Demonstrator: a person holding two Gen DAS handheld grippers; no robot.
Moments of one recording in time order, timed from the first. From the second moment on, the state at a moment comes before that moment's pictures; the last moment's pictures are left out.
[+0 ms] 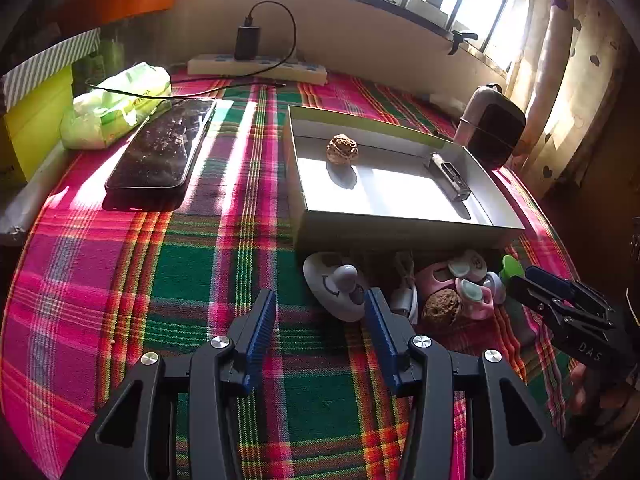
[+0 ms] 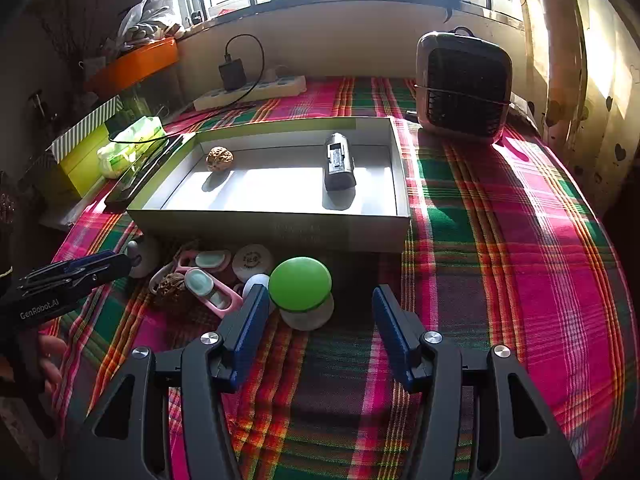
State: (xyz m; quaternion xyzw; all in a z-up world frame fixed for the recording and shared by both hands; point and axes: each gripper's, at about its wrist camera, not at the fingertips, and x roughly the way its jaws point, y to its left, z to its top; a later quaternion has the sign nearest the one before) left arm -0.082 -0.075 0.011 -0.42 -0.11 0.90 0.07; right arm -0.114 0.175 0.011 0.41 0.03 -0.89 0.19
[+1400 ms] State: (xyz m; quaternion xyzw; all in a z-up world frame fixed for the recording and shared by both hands) left arm -0.103 -0.068 0.007 -0.43 -0.09 0.90 0.05; right arm -0.136 0.179 -0.002 0.43 0.03 -0.89 0.17
